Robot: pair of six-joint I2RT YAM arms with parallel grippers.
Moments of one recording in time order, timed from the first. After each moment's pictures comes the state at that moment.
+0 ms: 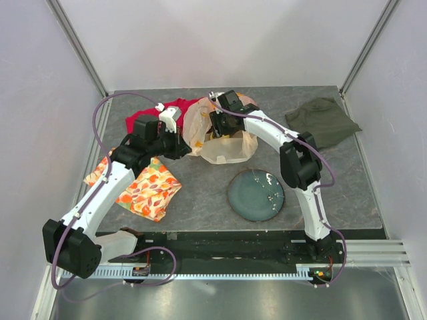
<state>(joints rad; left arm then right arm) -0.37 1.18 1.03 -0.44 0.35 -0.22 0.57 2.27 1.95 -0.57 -0.04 0.15</state>
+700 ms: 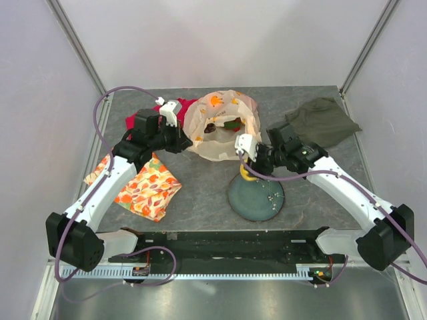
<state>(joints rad) -0.36 1.24 1.07 -0.39 0.35 -0.22 0.56 1.28 1.13 -0.62 -0.38 -0.62</state>
